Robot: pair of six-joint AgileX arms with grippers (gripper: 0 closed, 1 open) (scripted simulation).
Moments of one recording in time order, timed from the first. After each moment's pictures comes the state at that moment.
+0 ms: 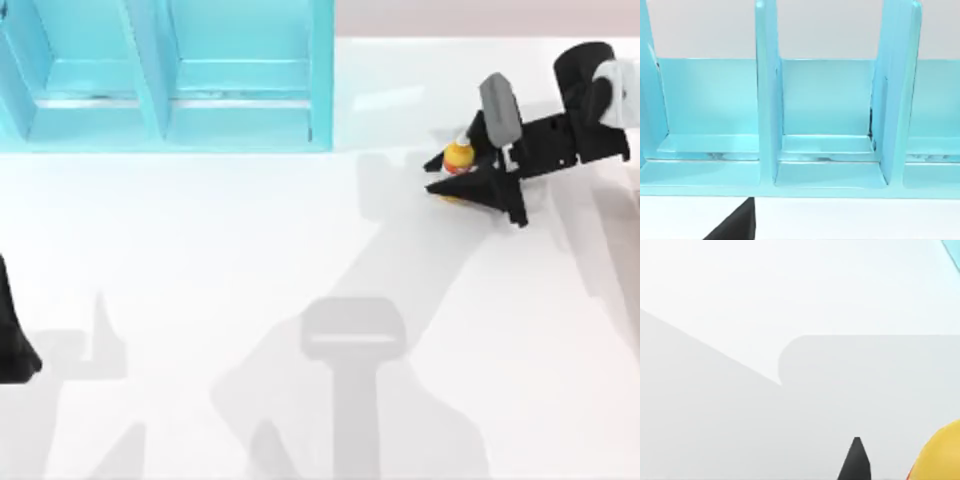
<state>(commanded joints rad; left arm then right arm) 0.00 0.00 0.00 0.00 0.00 0.00 0.09 2.60 1.90 -0.61 -1.13 -1.29</state>
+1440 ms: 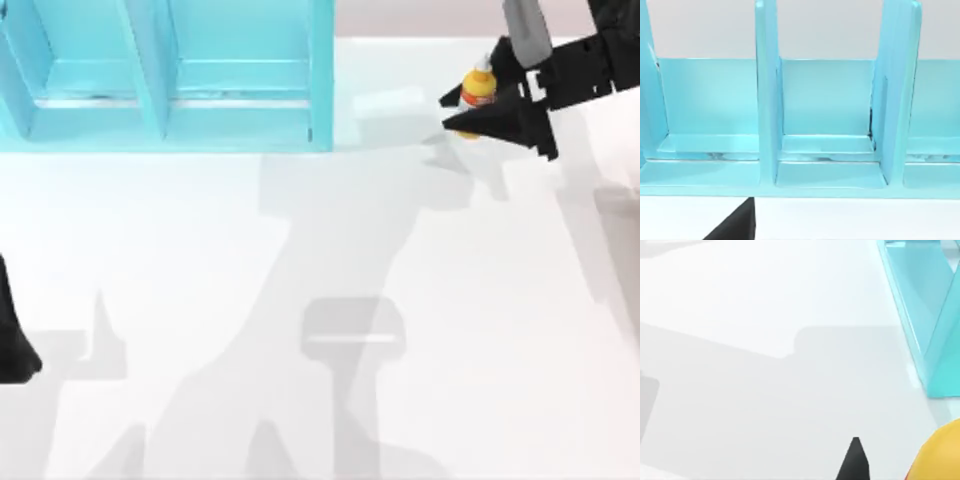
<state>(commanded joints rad) 0.00 0.00 0.00 0.00 0.00 0.00 0.07 2.46 2.02 -0.90 -1.13 -1.31</state>
